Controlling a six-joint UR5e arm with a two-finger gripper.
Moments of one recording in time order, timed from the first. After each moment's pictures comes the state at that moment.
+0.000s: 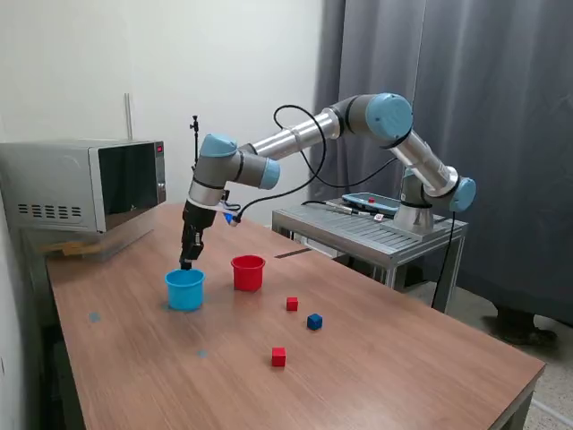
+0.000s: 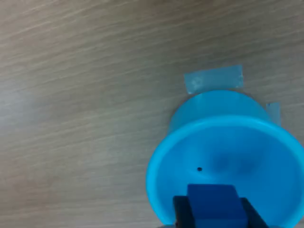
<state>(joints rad) -0.24 -0.59 0.95 -2.20 -1.72 -3.09</state>
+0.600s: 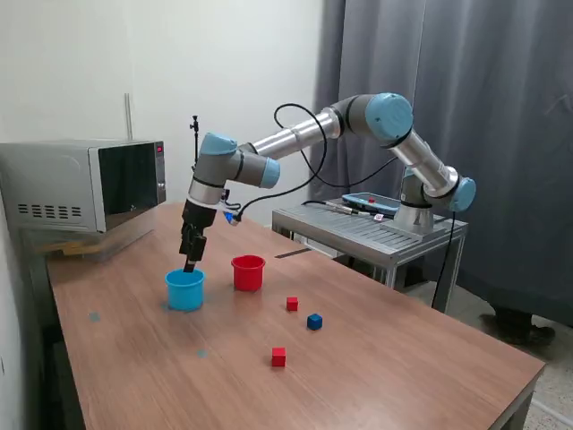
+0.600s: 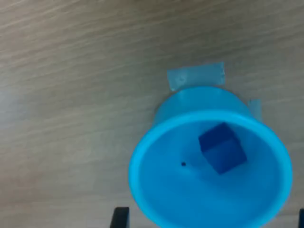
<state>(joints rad) -0.24 -0.59 0.95 -2.20 -1.69 -3.09</state>
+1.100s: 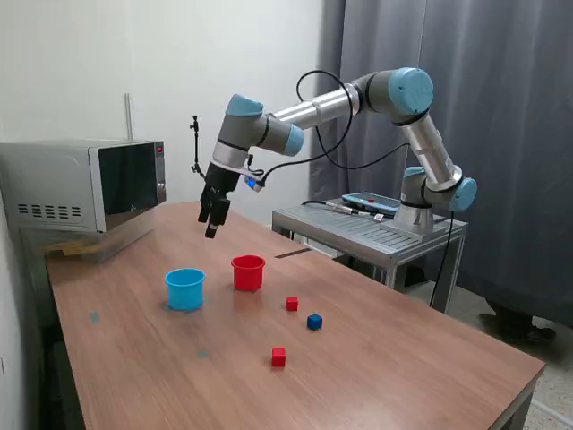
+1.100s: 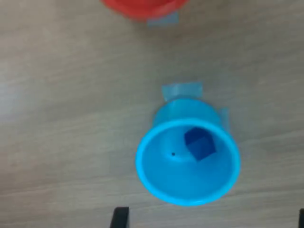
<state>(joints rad) -0.23 -0.81 1.14 -2.19 -1.69 -3.09</state>
